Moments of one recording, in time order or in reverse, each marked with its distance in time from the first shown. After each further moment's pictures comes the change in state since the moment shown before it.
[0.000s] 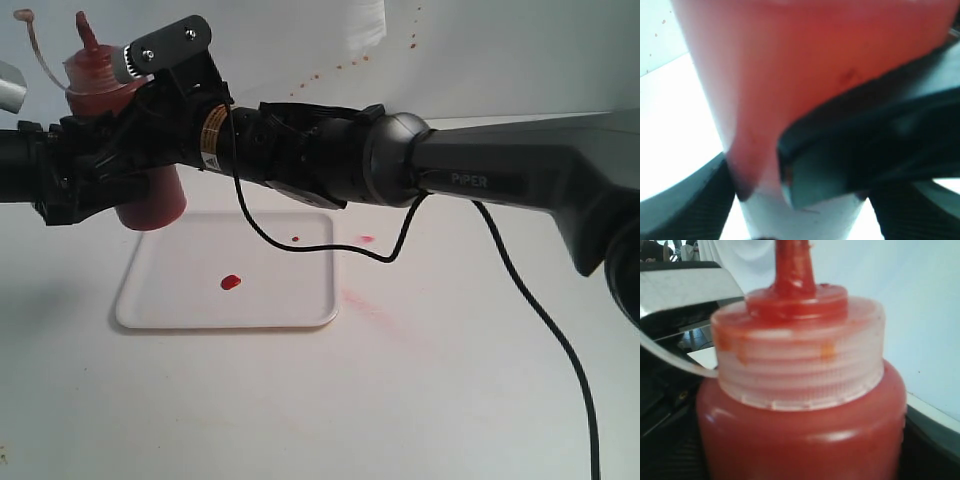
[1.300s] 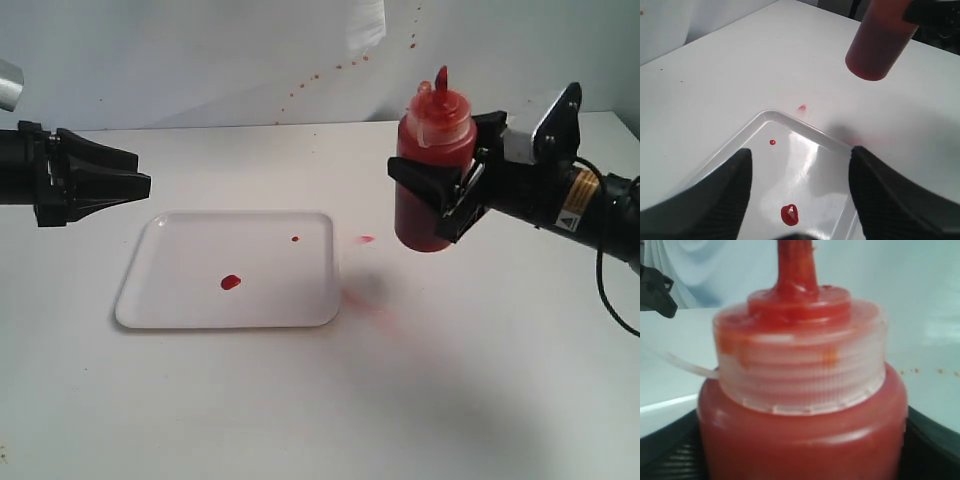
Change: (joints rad) left arm 0.000 0.000 0.000 0.024 0.084 -0.044; right arm -0.679 -0.335 0.873 -0.209 -0.695 -0.360
